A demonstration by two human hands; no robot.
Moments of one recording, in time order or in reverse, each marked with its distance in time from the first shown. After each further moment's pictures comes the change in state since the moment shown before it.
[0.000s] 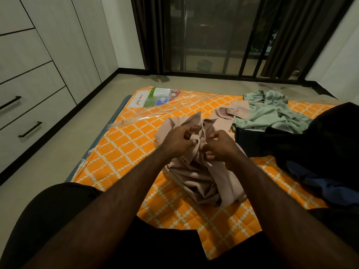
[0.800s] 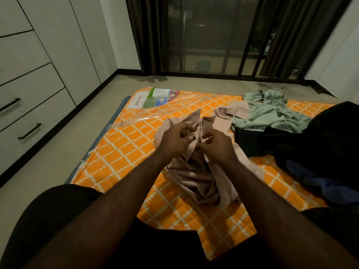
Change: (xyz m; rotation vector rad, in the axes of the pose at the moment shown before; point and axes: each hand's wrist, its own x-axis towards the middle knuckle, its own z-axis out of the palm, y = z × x) left_hand -0.002 -0.002 0.001 -0.092 0.163 -0.023; right_hand 0.021 0.021 0.010 -0.438 0.228 -0.443
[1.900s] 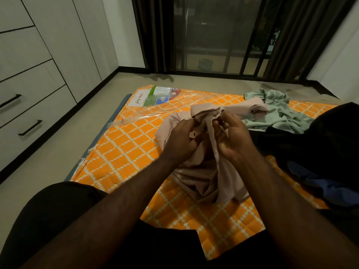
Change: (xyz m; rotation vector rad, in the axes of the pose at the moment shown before) left_hand 0.000 -0.004 0.019 0.136 0.152 0.406; right_hand -0.001 -0.048 -0.047 1.407 -0.017 0.374
